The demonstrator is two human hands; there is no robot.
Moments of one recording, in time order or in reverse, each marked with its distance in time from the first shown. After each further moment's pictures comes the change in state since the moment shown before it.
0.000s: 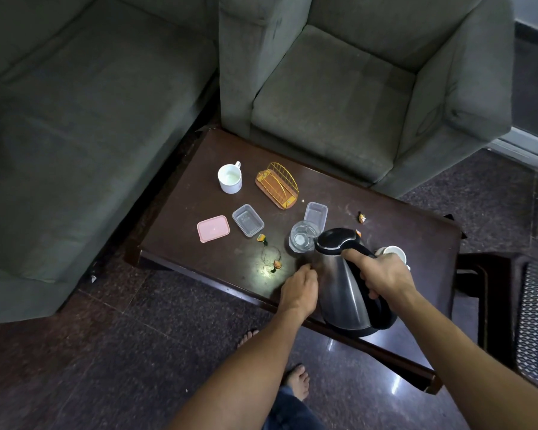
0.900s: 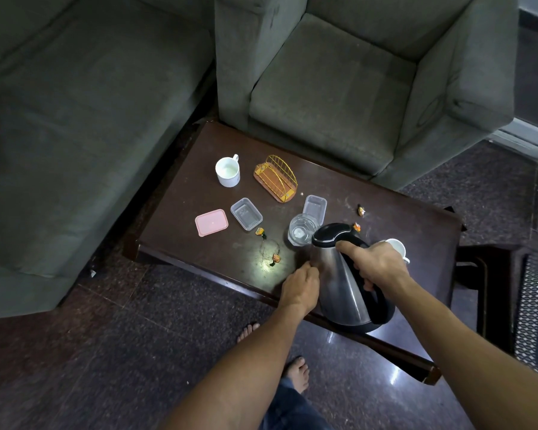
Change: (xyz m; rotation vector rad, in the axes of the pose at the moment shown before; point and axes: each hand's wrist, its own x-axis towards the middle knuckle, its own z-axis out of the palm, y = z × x) left_hand -0.006 0.000 0.003 0.065 -0.043 -0.004; right_hand 0.002 -0.008 0.002 -0.062 -0.044 -0.032
